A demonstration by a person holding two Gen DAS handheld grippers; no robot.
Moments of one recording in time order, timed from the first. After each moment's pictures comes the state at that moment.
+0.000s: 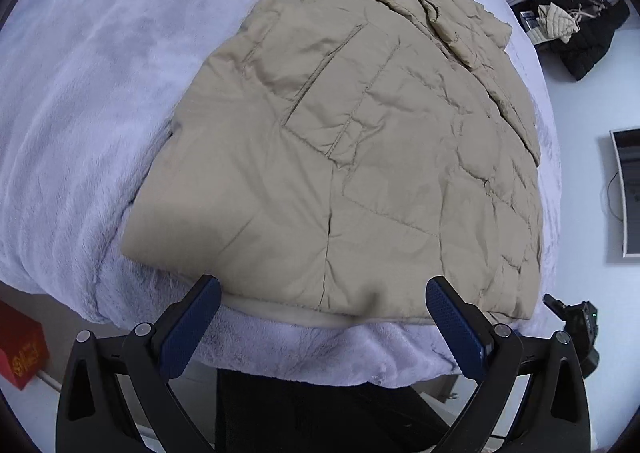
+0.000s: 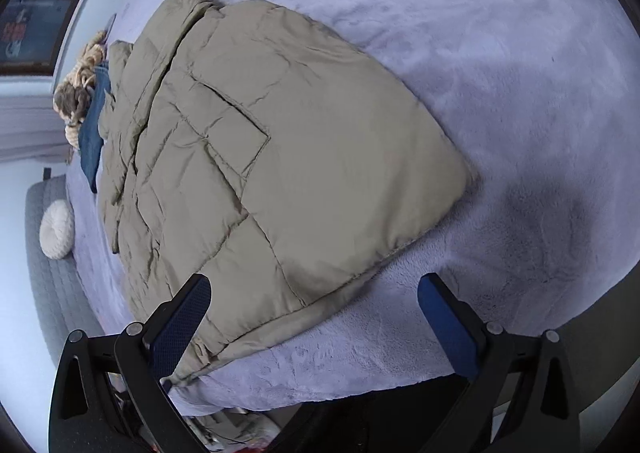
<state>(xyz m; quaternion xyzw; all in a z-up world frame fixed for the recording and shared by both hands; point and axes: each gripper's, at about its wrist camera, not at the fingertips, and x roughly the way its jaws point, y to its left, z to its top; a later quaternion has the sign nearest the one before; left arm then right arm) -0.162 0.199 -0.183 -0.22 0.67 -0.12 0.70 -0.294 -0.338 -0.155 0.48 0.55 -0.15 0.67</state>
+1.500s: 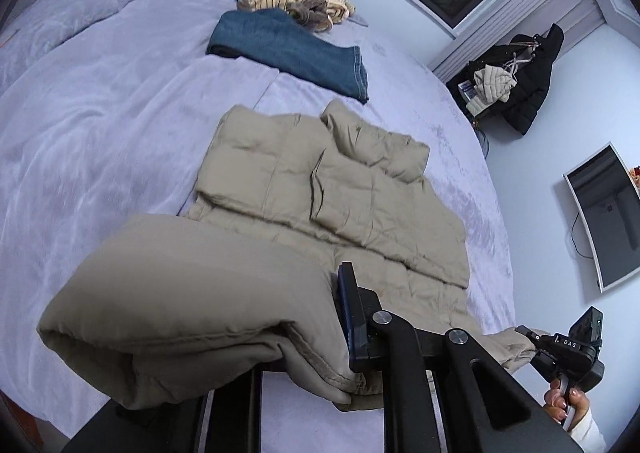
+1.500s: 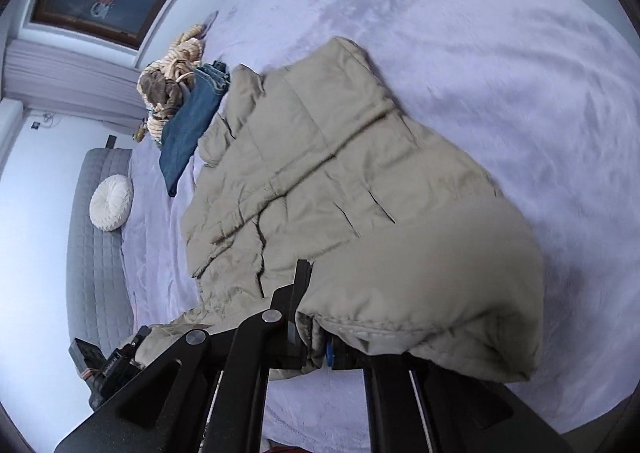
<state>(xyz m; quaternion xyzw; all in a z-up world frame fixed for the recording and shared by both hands) -0.026 0.149 -0.044 -0.22 0.49 -0.15 0.83 -0.135 -0.345 -0.040 0.37 0.49 -0.03 0.79</state>
